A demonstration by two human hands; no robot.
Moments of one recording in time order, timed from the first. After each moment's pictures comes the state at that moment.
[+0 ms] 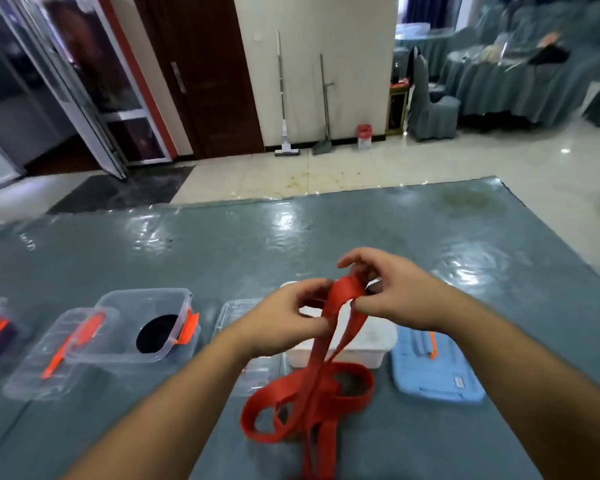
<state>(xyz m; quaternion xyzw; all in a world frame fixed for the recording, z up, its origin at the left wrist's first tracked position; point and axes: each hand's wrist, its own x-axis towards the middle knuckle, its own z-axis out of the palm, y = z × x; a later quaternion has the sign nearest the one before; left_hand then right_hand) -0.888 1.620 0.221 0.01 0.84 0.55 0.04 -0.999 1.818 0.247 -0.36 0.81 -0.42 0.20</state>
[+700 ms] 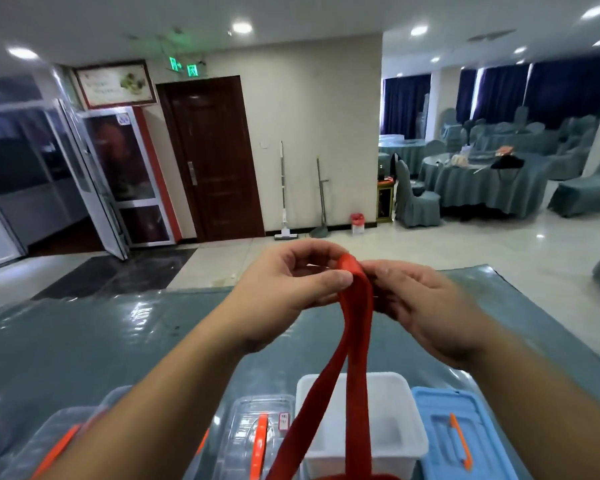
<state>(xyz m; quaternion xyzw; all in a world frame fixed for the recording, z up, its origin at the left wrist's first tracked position) -0.879 1.582 0.400 0.10 0.74 0.65 -0.12 -0.974 1.776 0.363 -0.40 0.57 -0.69 0.20</state>
